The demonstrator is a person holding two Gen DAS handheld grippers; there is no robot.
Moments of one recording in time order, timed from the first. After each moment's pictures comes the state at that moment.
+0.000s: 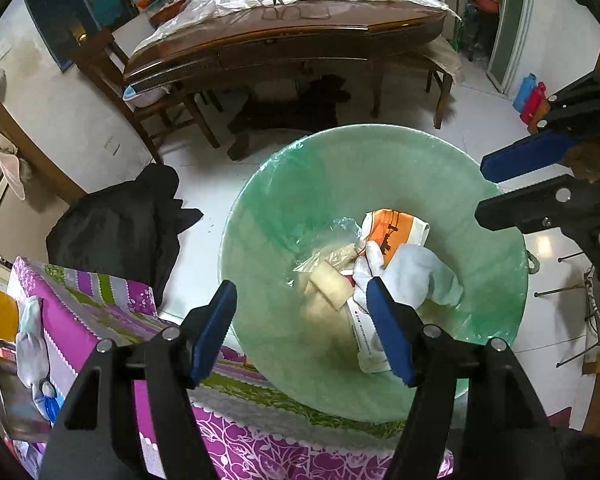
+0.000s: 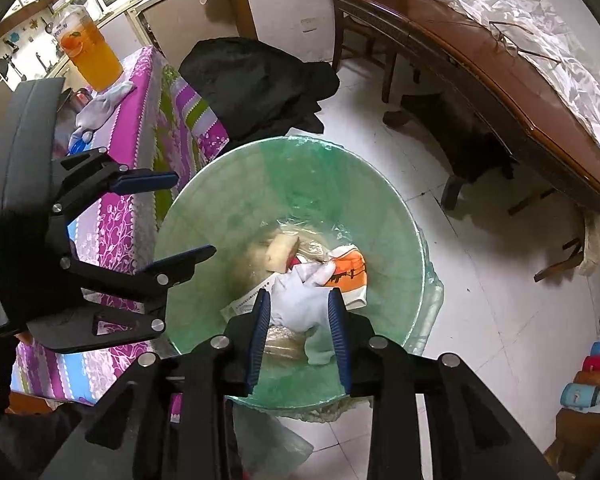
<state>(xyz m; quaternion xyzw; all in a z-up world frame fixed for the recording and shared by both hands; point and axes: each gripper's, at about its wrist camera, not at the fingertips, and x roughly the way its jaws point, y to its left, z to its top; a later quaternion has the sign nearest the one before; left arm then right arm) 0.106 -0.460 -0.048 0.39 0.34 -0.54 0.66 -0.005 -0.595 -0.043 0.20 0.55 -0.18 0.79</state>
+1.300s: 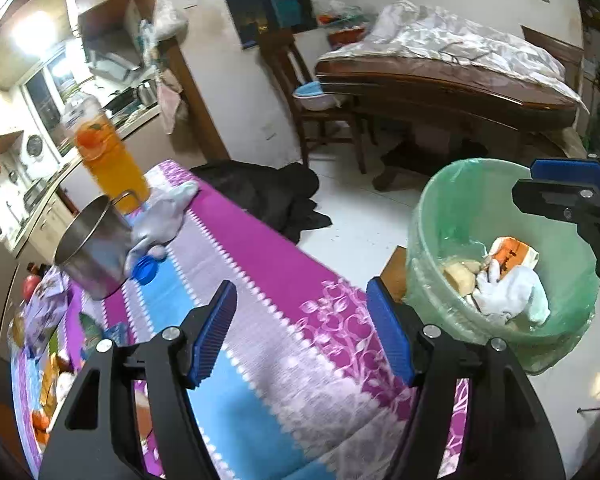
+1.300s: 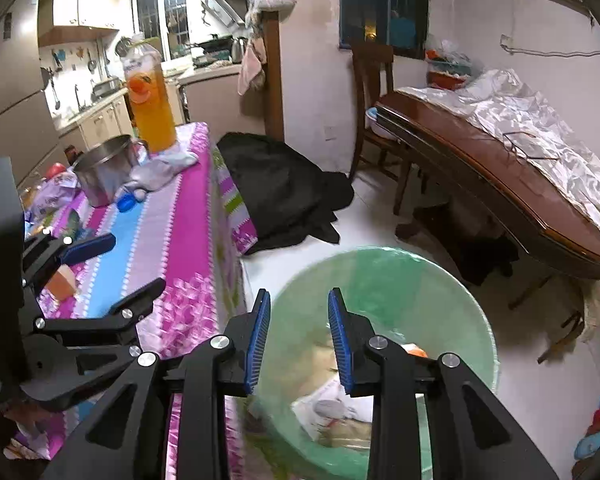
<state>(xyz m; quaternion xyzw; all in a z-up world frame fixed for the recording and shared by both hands) 0.141 -0.316 -0.021 0.26 0.30 -0.34 0.85 0.040 -0.482 -0.014 0.11 0.37 -0.20 0.90</state>
